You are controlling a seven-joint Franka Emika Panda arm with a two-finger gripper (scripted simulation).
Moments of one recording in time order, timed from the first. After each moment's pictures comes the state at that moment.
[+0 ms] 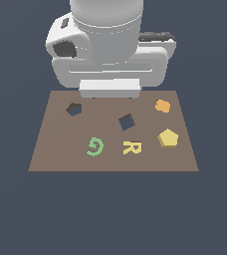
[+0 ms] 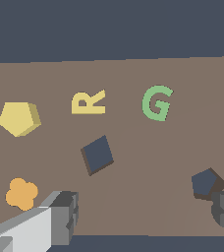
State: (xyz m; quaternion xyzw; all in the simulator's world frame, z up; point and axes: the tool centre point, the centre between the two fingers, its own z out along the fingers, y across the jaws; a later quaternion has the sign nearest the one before) arm -0.006 -0.004 0.167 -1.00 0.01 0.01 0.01
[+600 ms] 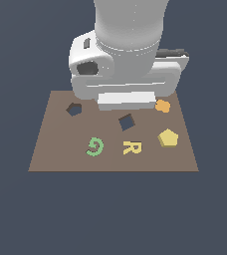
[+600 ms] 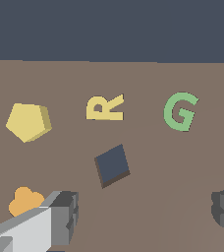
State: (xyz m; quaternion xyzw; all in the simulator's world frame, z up) arm 0.007 0.023 0.148 -1.00 -0.01 0.01 0.01
